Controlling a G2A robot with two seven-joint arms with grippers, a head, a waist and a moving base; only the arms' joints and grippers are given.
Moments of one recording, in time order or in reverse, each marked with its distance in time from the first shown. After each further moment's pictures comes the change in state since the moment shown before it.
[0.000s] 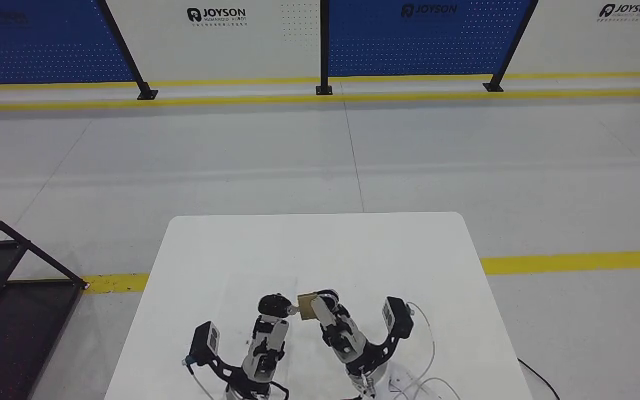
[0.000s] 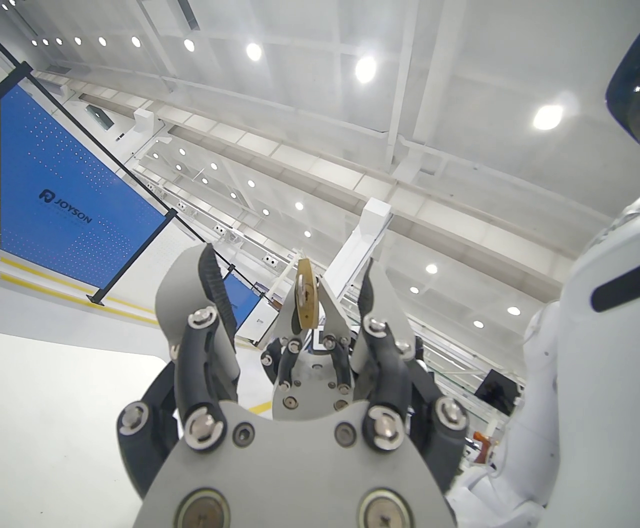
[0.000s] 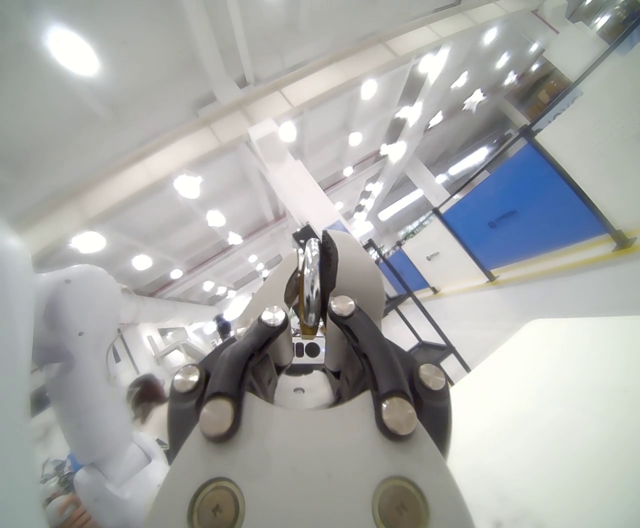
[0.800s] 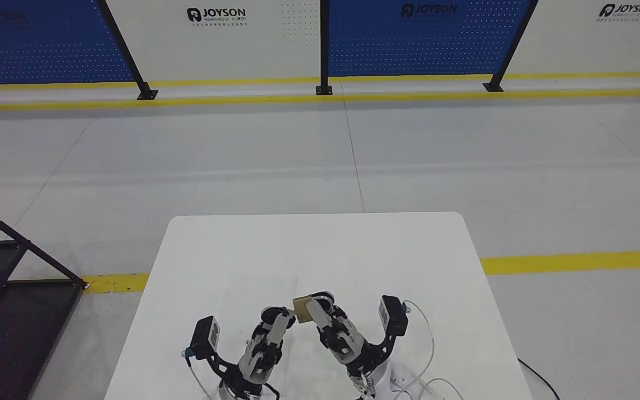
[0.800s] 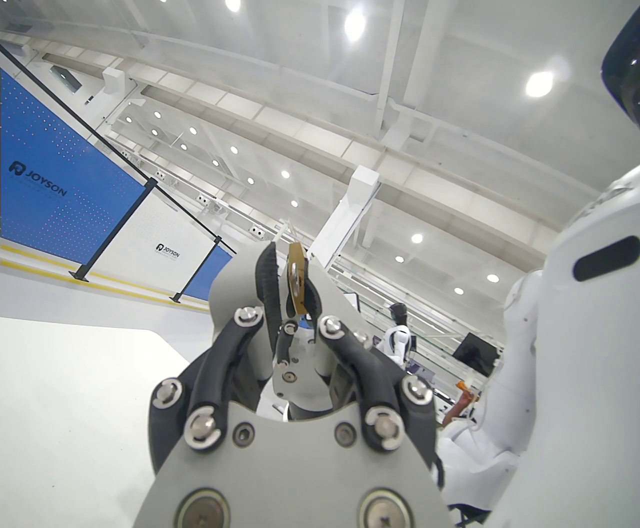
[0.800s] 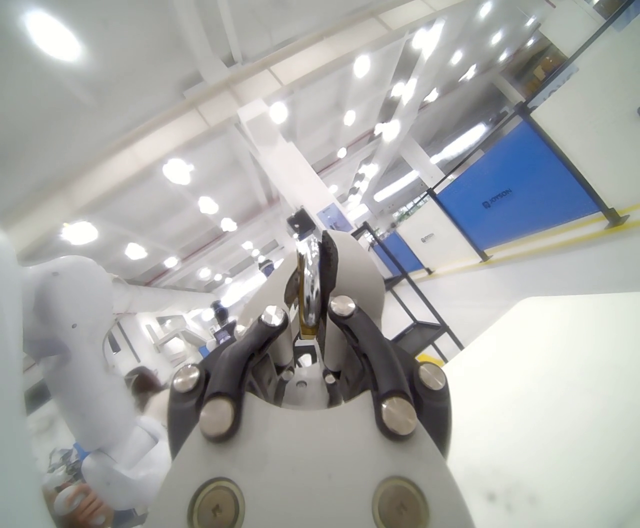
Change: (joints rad) left arm -0.004 0.021 -0.049 0.018 -0.011 -0.100 -0.112; right arm -0.014 0.008 0.015 -0.023 0.049 0.019 0.119
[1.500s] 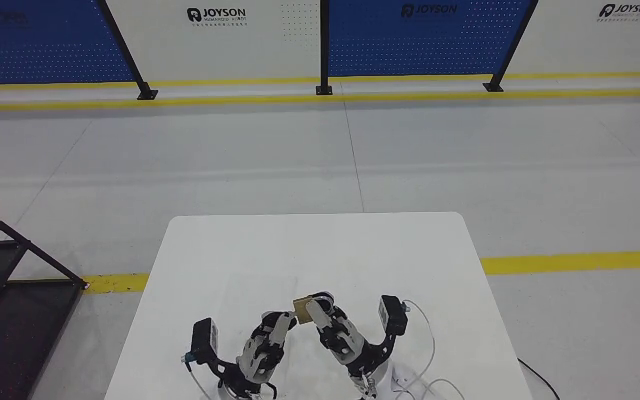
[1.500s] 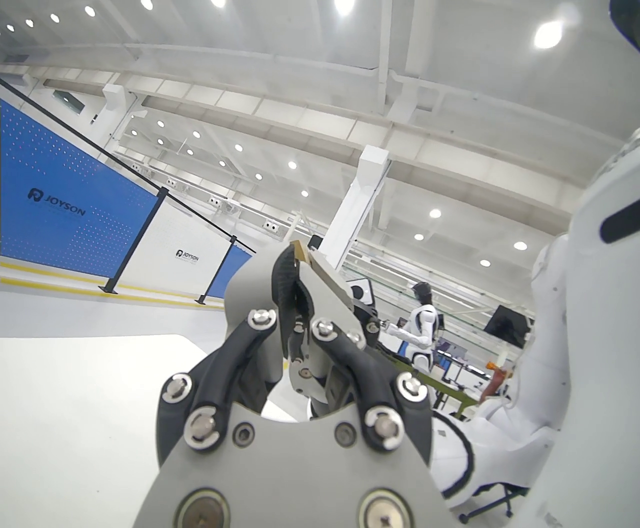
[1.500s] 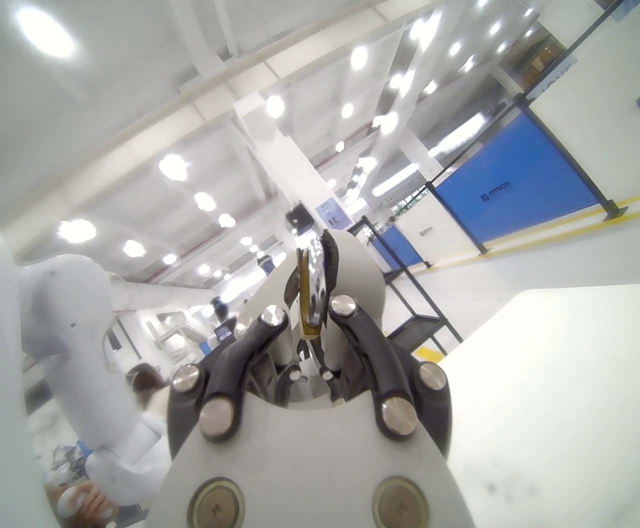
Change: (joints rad) left arm -0.008 0.001 -0.018 0.004 0.217 0.091 0.128; right arm -0.013 0.006 0.011 -0.017 0.027 -0.001 0.045
